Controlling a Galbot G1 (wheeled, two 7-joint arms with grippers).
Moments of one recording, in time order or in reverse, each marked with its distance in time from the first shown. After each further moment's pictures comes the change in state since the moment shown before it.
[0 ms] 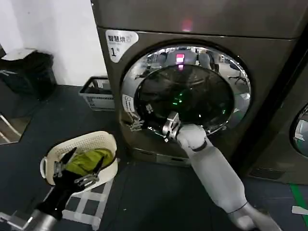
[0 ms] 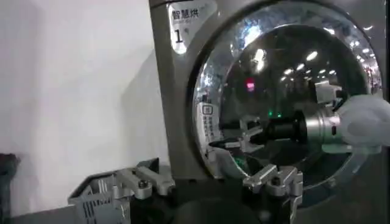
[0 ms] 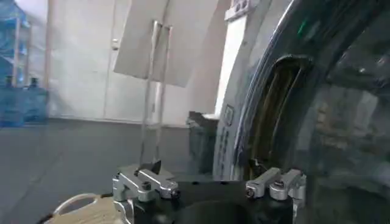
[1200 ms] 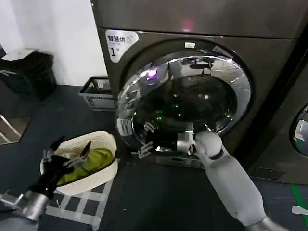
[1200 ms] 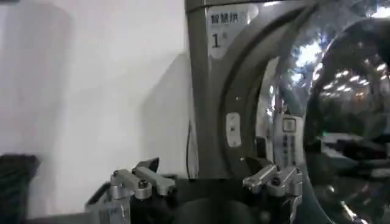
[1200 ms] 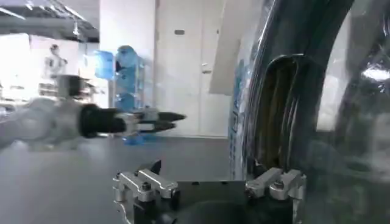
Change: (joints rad) left arm -0.191 0.192 -0.056 0.197 -0.232 -0.072 -0.023; right arm -0.152 -0.145 0.043 0.206 0.150 -0.022 -0.395
